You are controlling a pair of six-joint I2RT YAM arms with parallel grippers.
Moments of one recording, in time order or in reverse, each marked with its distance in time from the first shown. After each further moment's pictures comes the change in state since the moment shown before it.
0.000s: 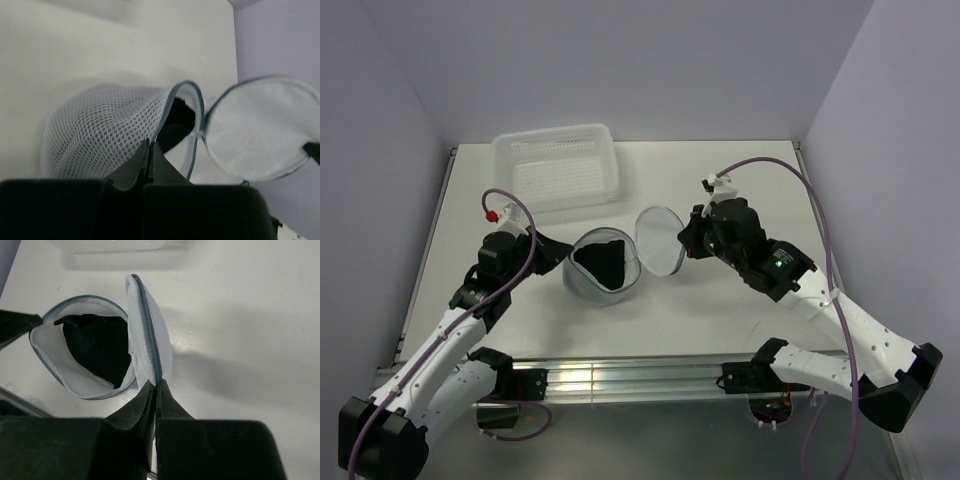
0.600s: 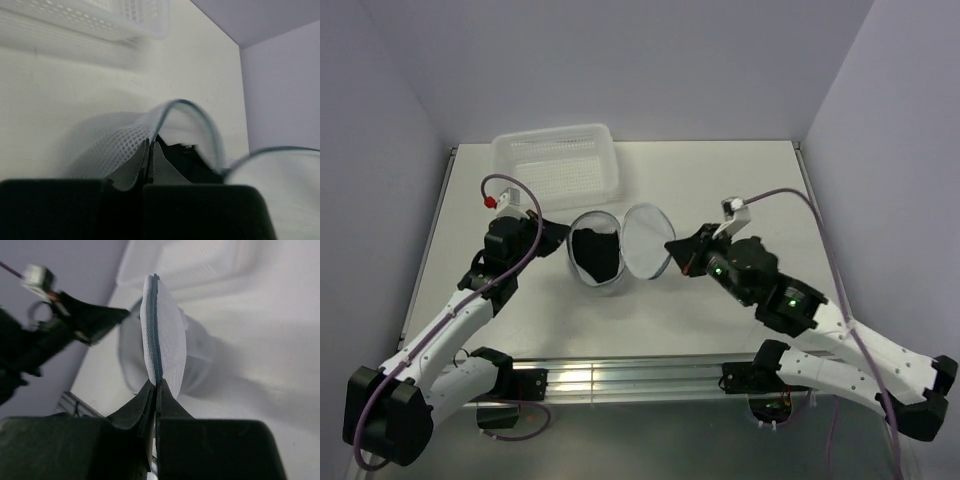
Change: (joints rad) left arm -0.040 0.143 0.049 0.123 -0.122 0.016; right arm 0.209 -0.209 -0.313 0.336 0.137 0.271
